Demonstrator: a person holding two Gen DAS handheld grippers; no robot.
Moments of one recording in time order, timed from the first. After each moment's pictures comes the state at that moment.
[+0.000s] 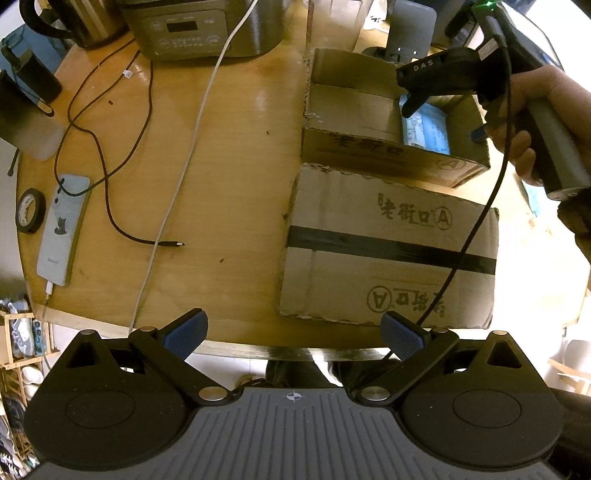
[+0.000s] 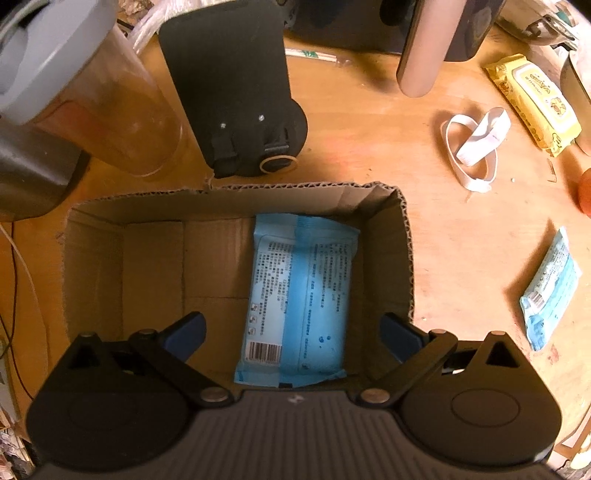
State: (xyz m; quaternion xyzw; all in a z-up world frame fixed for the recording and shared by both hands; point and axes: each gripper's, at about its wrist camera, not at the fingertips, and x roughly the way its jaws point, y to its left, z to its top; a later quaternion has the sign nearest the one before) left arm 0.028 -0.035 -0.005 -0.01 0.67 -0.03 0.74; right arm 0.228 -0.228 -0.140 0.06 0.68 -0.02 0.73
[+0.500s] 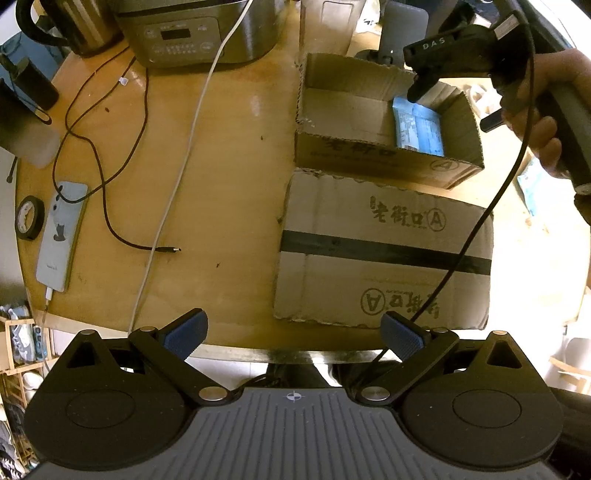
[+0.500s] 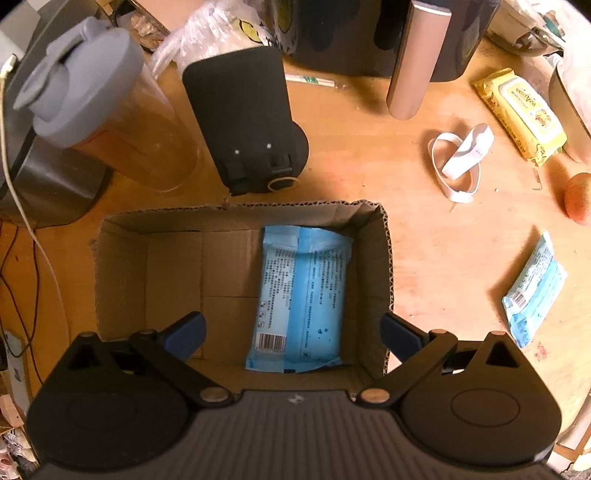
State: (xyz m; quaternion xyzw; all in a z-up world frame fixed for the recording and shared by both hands) left arm 0.028 -0.041 -0.002 0.00 0.67 -0.03 0.74; right arm 0.222 -0.241 -0.089 0.06 0.67 -0.01 0.74
